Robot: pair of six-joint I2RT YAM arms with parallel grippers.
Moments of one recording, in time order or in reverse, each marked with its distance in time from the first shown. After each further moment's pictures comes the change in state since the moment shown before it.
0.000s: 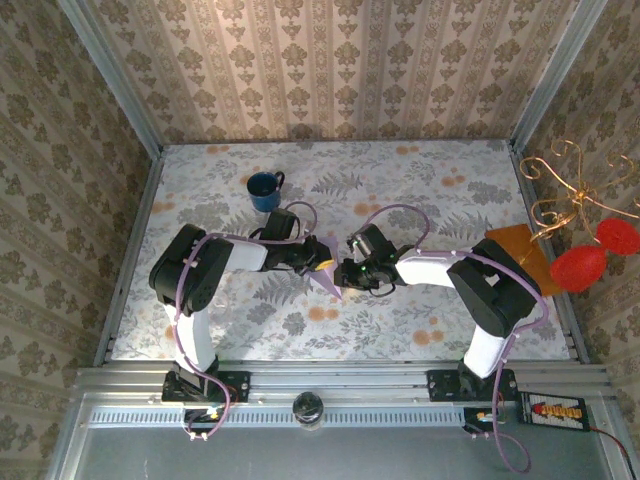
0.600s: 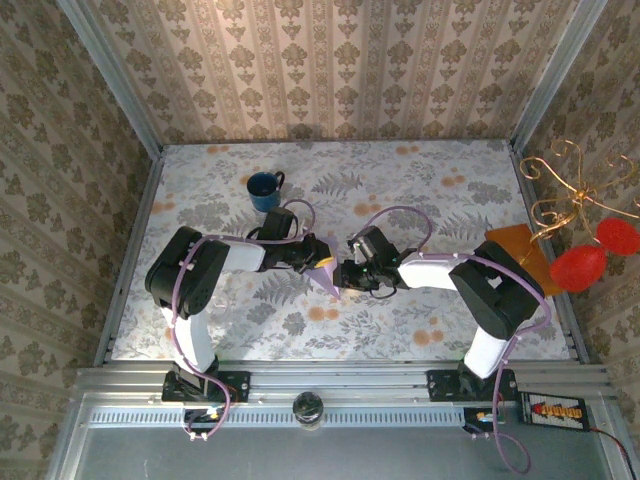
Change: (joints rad) left arm 0.005 -0.028 -0.013 0.023 0.000 -0.013; right arm 0.000 -0.023 -0.043 0.068 -0.002 0.001
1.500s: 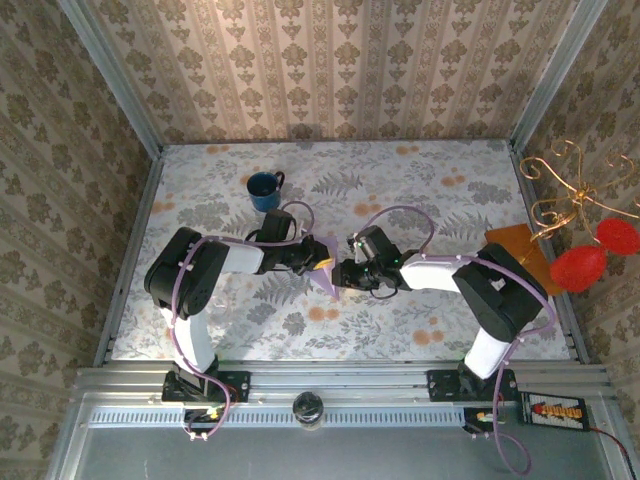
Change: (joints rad) left arm 0.004 -0.008 -0.027 0.032 0.007 0.000; right arm -0.005 -0.019 -0.019 0.032 -0.018 -0.001
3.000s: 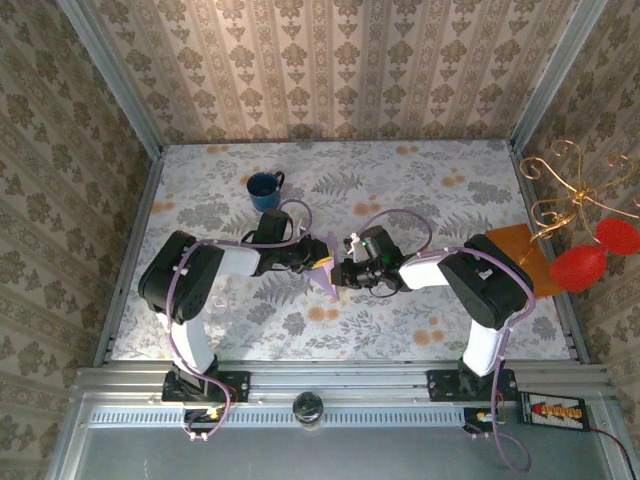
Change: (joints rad) left arm 0.010 -0.041 -0.031 0.043 0.023 0.011; right arm -0.048 0.098 -0.041 0.264 -0.193 -0.014
